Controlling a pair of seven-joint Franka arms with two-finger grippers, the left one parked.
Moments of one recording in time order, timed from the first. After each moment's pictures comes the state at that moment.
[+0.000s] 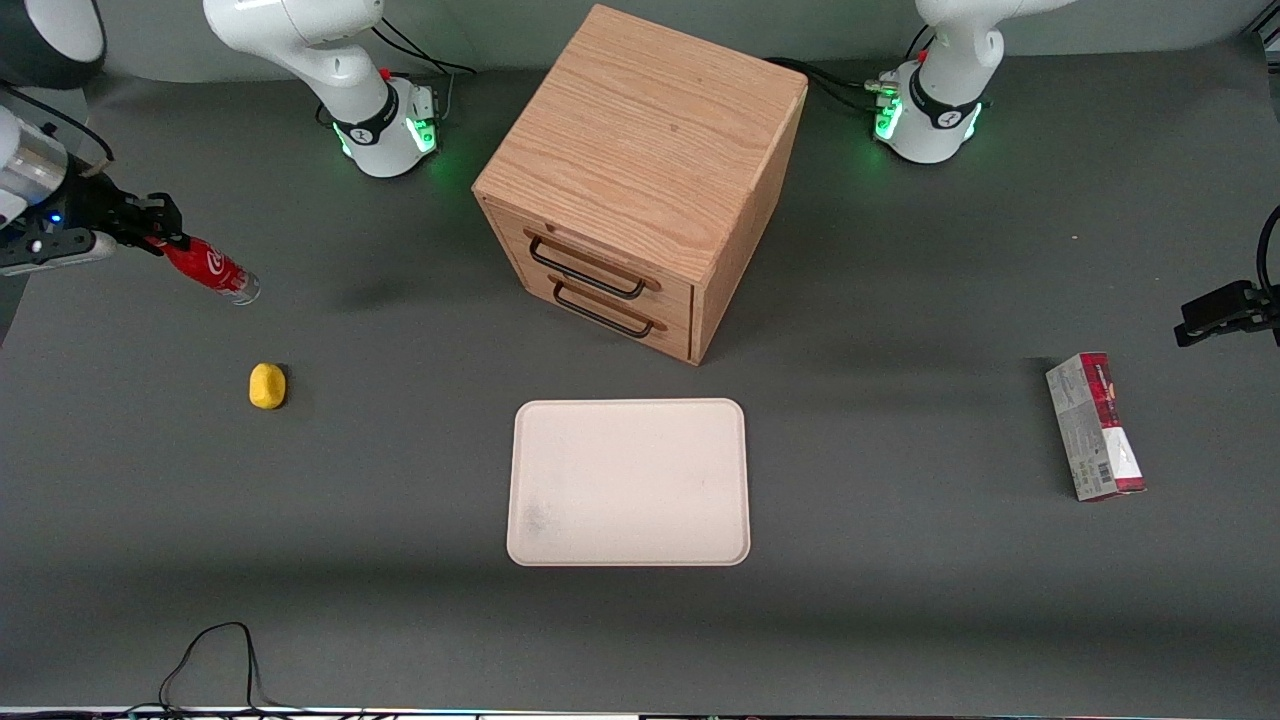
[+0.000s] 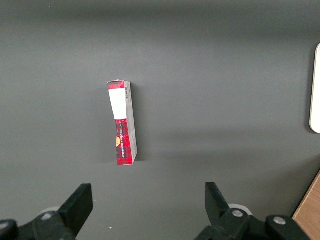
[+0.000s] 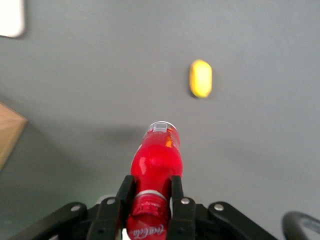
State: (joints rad) arm 0.20 -0.30 -0.31 -2.06 -0.07 1.66 -0.23
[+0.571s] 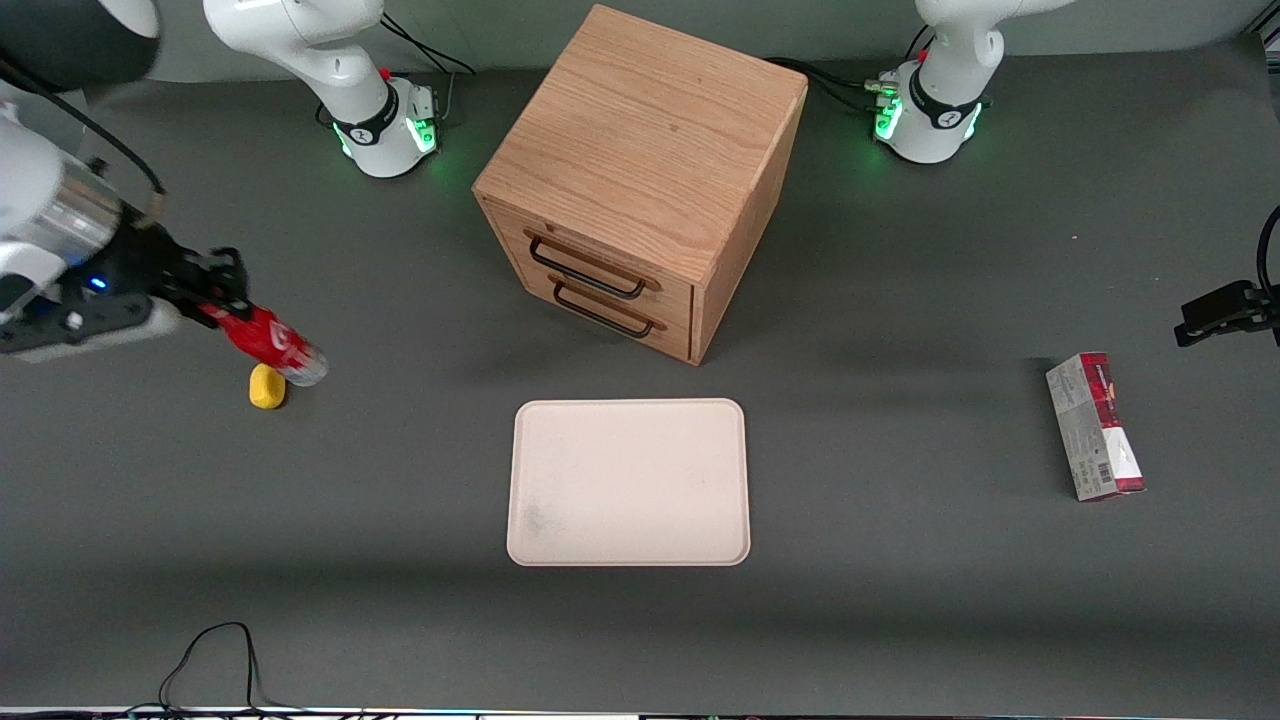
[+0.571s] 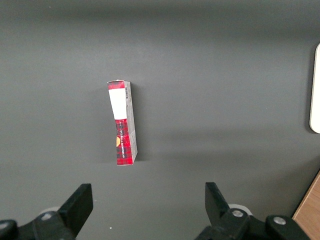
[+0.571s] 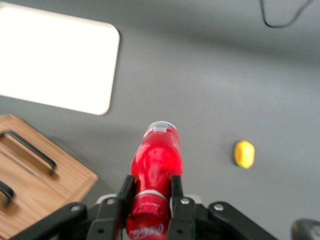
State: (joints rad) arm 0.20 0.19 0.01 -1.35 0.03 1.52 0.04
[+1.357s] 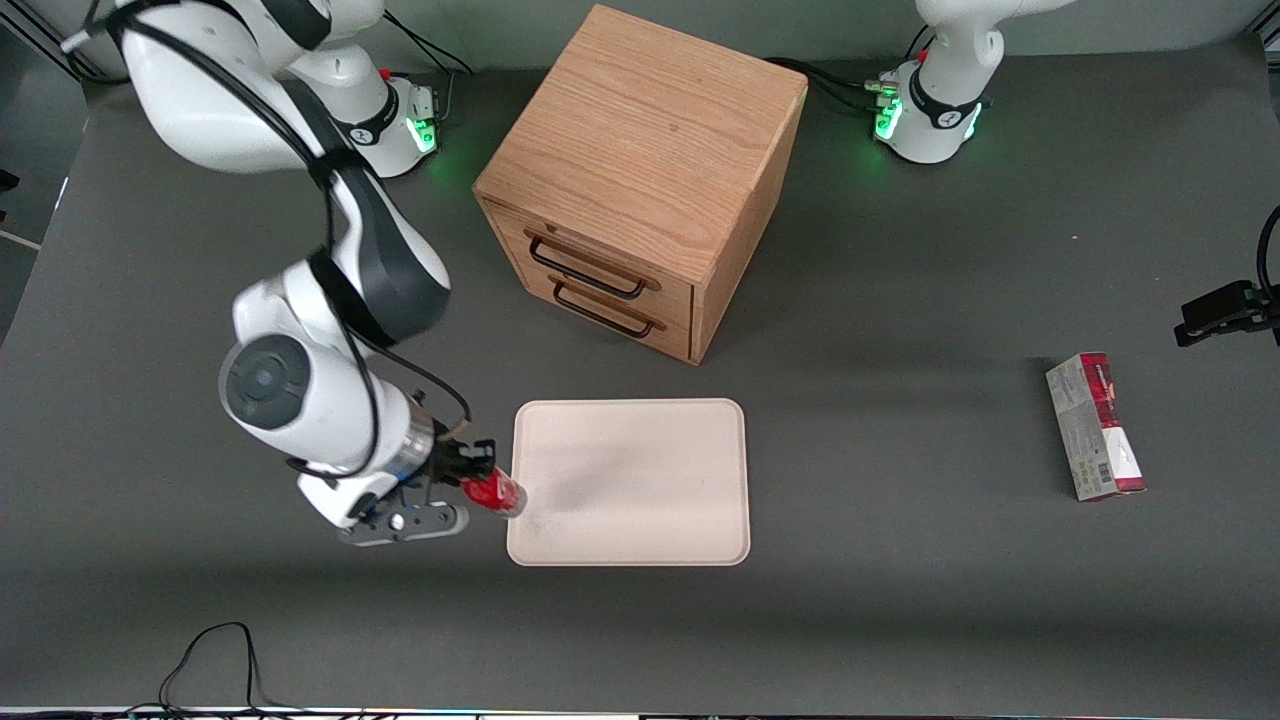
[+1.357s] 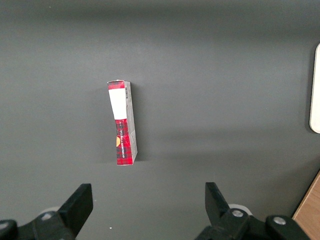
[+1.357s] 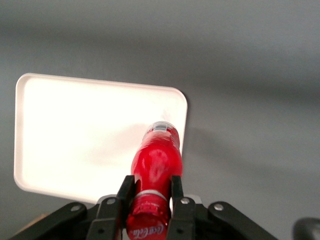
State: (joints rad) arm 0.21 0.78 0.26 -1.05 -0.09 1.90 0.34
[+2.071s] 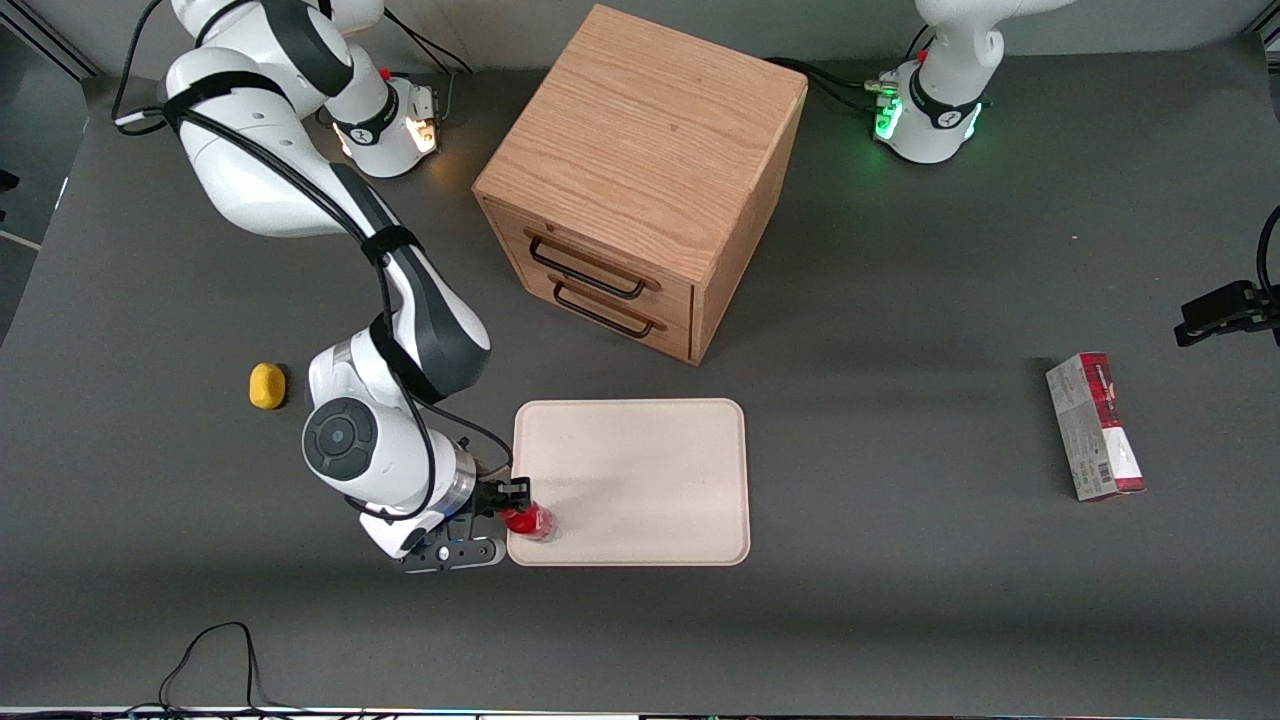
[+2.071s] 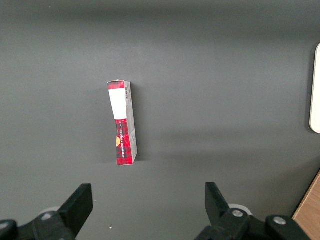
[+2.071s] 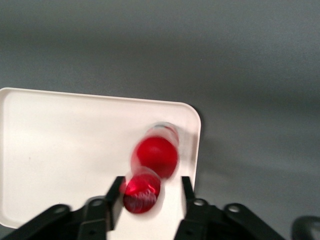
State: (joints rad) arm 0.22 0.89 0.27 -1.03 -0.10 2.00 0.35
